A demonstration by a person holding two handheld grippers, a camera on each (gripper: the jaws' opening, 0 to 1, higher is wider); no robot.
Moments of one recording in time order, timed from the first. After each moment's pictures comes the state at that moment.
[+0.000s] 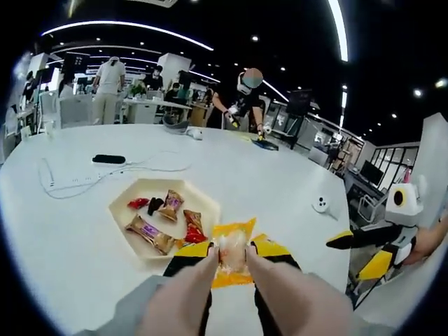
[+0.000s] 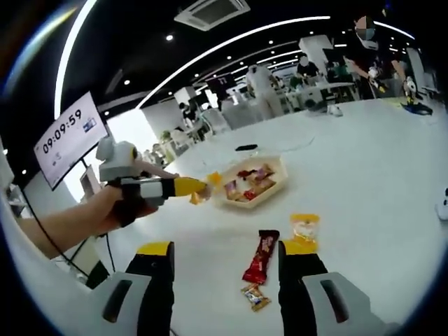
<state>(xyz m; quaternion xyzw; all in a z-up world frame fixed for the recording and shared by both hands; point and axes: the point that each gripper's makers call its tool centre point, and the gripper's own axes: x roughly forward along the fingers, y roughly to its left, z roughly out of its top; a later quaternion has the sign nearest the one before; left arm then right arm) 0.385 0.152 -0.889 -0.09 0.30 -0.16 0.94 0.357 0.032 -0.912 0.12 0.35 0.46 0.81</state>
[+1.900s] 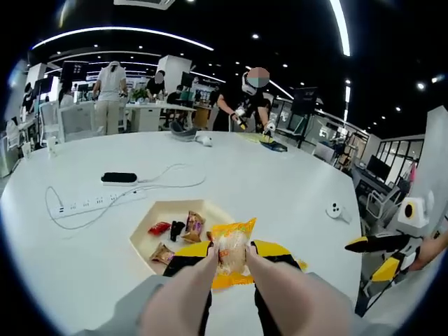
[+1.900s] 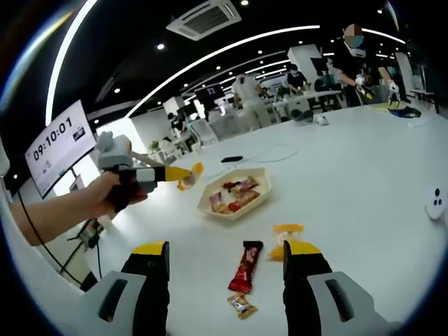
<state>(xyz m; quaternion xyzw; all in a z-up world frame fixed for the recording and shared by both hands) 0.436 0.221 -0.831 -0.11 0.24 -0.12 0.96 0.379 0.033 -0.855 0.08 0.26 0.45 0.85</state>
